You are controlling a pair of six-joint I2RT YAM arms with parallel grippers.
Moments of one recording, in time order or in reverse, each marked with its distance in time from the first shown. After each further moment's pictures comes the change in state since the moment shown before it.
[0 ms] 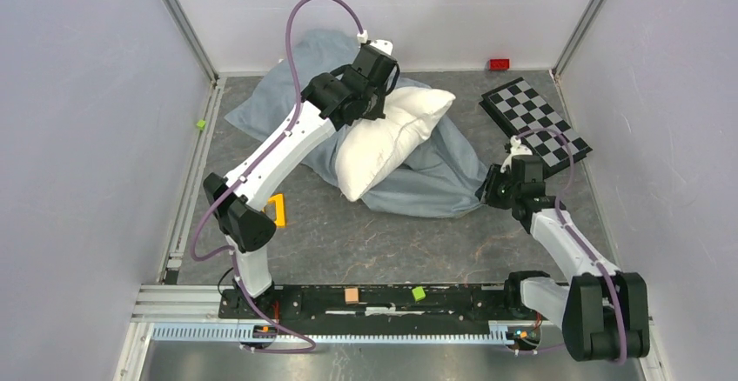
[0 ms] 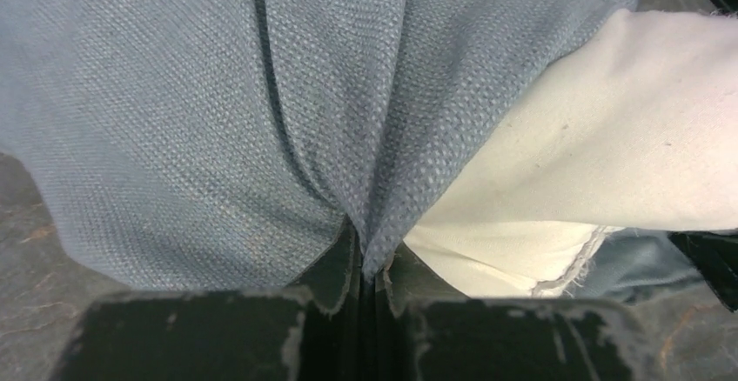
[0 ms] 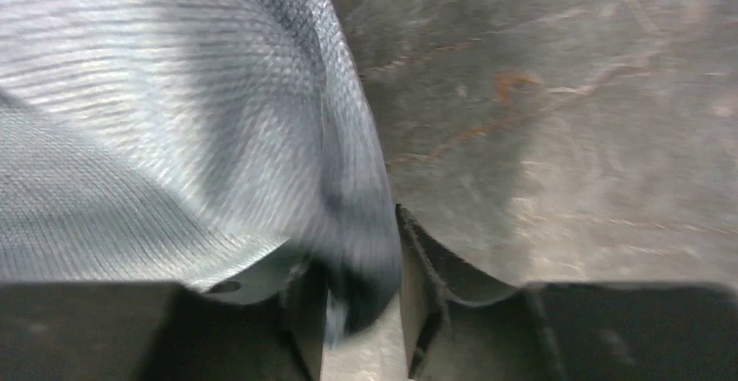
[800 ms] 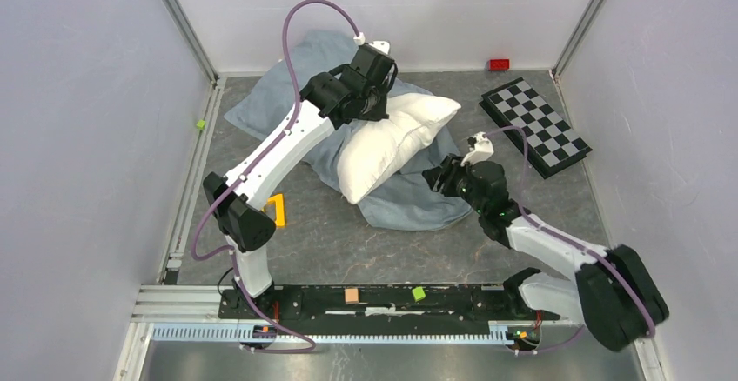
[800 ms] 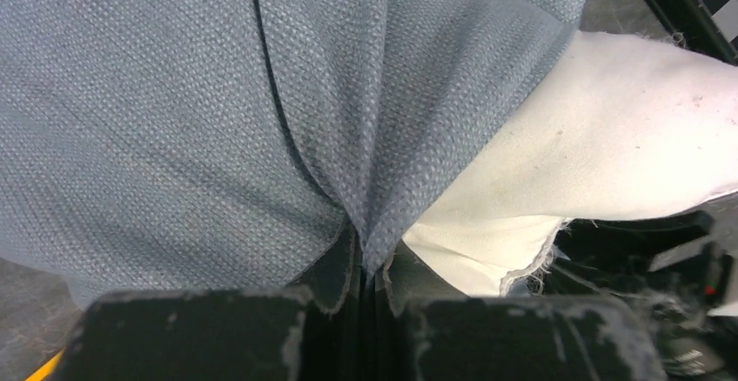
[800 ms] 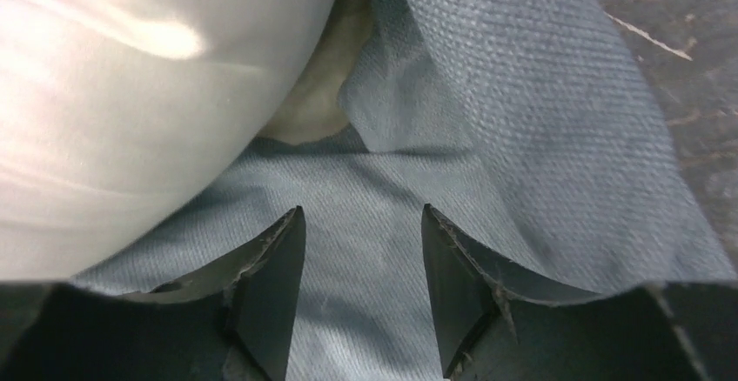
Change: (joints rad) left arm 0.011 0.000 -0.023 0.010 0.116 -0.088; right arm 0.407 -0.005 -0.079 0.520 0.144 0.251
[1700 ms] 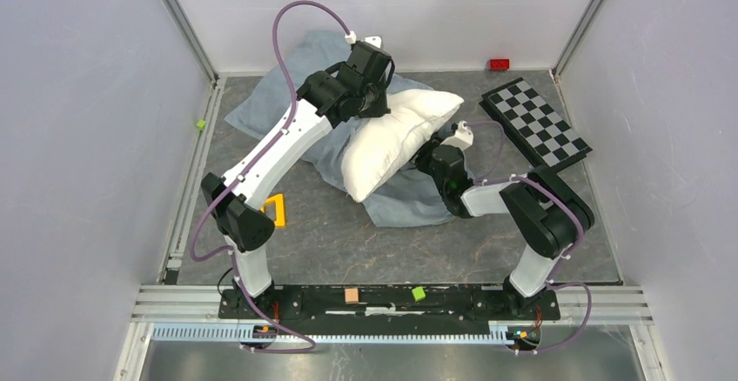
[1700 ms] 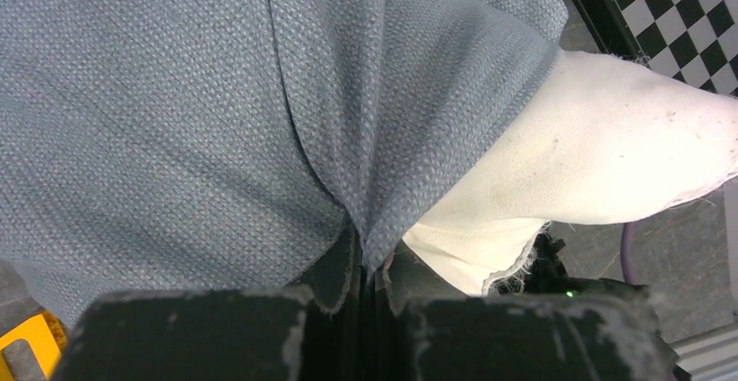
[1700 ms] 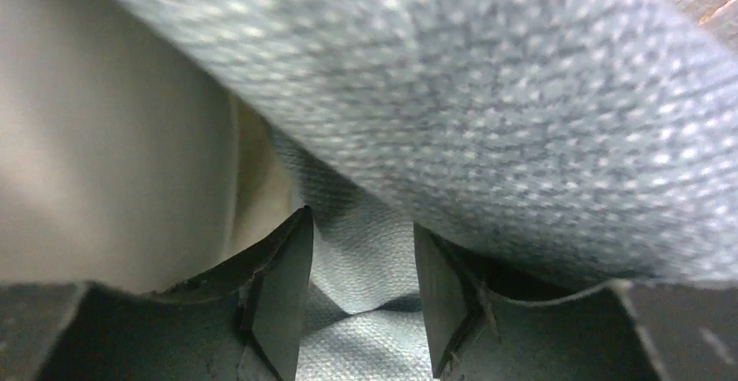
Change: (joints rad) left arm 0.009 -0.004 0.008 0.020 0.029 -0.130; right arm 0.100 0.622 0.222 0.430 0.392 0.202
